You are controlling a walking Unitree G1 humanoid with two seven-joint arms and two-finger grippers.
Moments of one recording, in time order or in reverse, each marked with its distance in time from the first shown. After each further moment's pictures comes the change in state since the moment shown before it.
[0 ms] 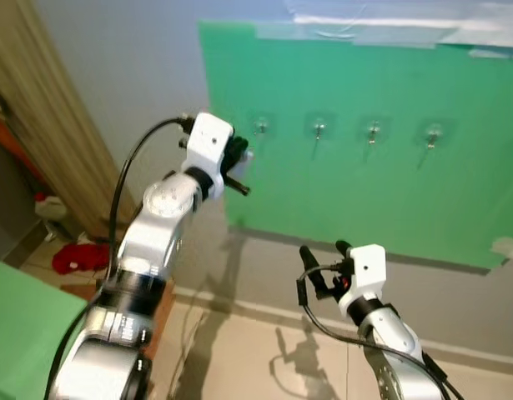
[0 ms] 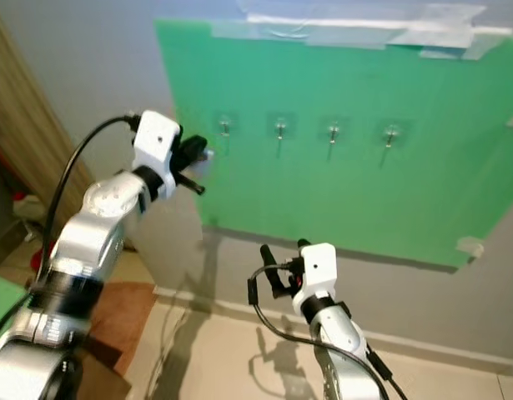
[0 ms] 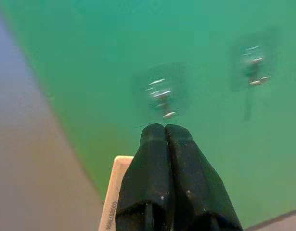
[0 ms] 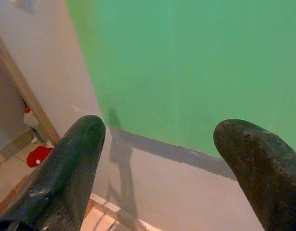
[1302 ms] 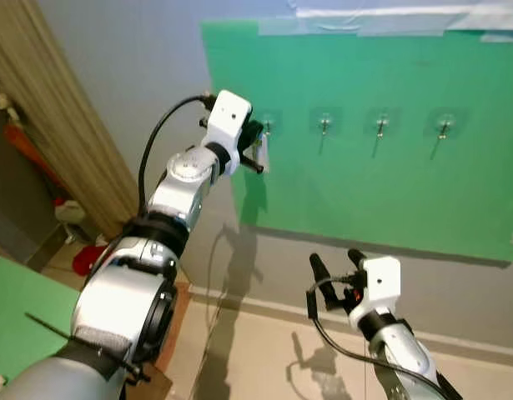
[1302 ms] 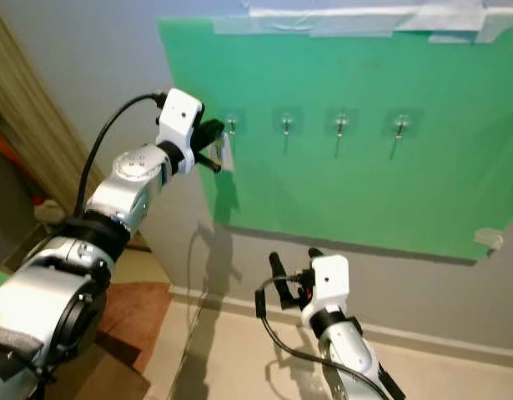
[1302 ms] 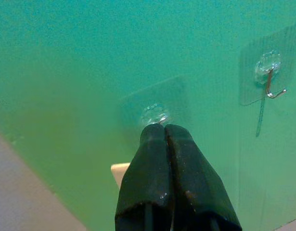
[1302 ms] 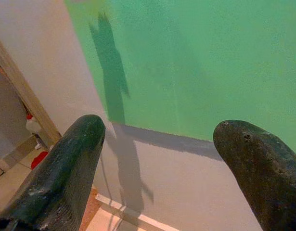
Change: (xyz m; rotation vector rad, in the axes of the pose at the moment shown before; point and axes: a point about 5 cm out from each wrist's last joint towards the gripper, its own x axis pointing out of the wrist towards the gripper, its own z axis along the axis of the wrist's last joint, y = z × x) left arm 0.047 0.001 0.009 0.003 0.002 -0.061; right arm -0.025 -0.004 0.001 -0.004 -0.001 -0.047
